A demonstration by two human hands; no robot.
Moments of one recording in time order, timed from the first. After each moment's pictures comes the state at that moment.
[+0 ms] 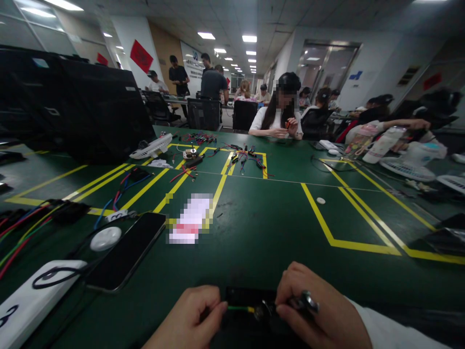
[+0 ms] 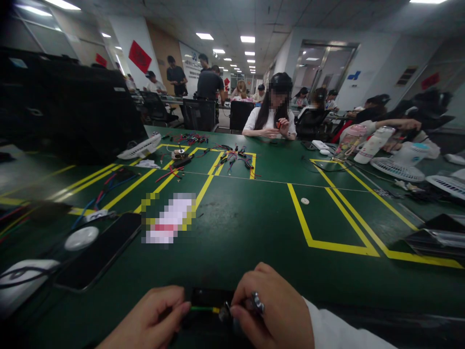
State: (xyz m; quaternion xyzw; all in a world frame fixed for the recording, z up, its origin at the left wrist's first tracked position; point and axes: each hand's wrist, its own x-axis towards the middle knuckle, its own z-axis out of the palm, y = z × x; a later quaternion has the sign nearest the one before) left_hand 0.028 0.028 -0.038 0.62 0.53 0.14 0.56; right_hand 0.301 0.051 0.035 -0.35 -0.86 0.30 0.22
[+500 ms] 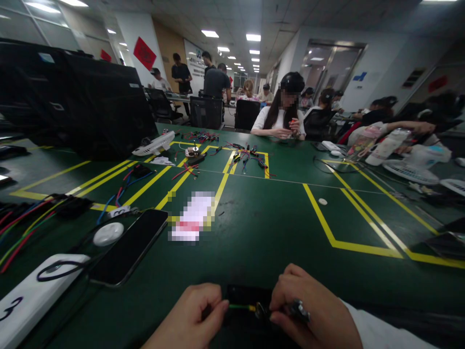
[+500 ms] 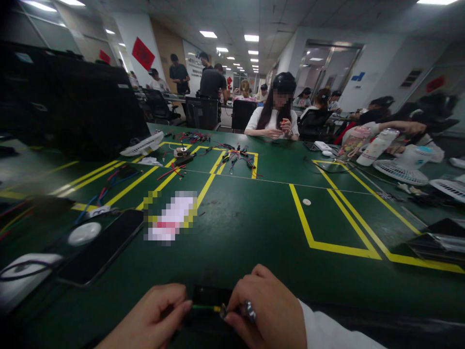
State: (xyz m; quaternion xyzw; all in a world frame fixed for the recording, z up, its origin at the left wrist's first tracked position) left_hand 0.028 0.026 -0.037 0.63 0.53 0.15 0.56; right_hand 0.291 0.054 0.013 -0.29 -0.89 0.25 0.24
